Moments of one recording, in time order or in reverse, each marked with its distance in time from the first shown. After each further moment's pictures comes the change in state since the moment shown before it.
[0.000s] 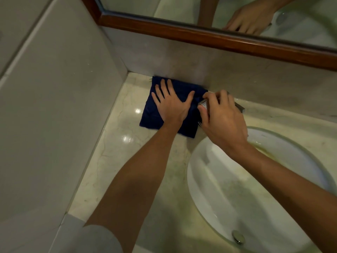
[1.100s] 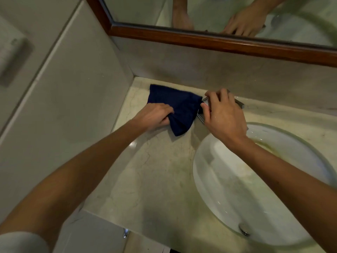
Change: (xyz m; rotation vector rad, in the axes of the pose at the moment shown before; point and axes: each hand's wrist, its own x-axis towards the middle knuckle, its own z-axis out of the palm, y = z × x) left_hand 0.004 -0.093 -0.099 0.220 -0.344 0.921; right_hand -0.001 -0.007 -0.001 -0.009 0.004 0.049
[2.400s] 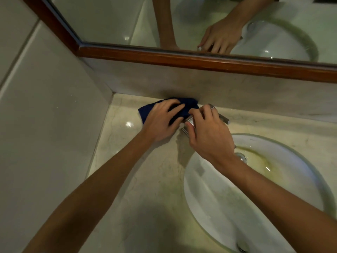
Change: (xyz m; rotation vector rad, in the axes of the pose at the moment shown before) left_hand 0.074 0.030 0.022 -0.232 0.405 0.035; right_hand 0.002 0.003 0.002 0.036 0.002 0.005
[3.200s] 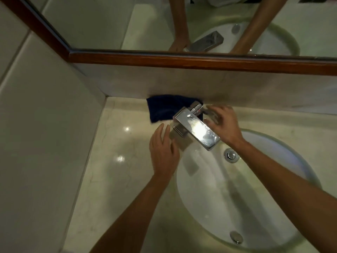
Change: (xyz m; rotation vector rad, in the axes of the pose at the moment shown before) left_hand -0.081 0.097 0.062 -0.086 0.253 -0.529; right_hand 0.003 0.117 0.037 0.454 0.002 0.176
